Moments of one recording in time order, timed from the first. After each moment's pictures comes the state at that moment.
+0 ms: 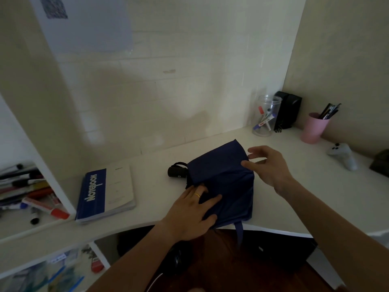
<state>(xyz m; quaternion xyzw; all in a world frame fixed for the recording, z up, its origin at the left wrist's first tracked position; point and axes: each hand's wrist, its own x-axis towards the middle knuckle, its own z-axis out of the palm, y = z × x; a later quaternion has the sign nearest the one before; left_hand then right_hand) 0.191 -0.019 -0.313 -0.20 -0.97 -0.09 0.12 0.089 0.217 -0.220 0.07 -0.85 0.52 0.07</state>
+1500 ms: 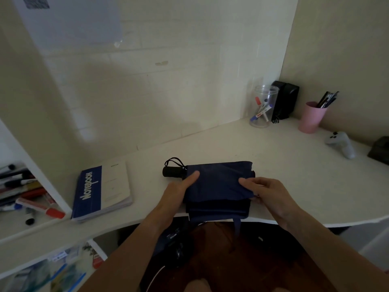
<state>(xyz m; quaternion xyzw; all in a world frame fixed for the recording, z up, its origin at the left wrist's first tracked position) 0.194 -0.016 -0.262 0.15 -0.67 -0.73 -0.03 0.152 0.227 -0.272 0.00 -0.70 0.71 -0.11</state>
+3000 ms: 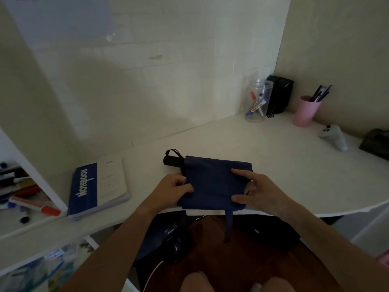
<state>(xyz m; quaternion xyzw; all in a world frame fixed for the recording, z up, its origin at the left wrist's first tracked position) 0.172 -0.045 -0.286 0.00 -0.85 -0.52 -0.02 0.153 0.234 -0.273 0.18 -0.85 0.48 -0.11</state>
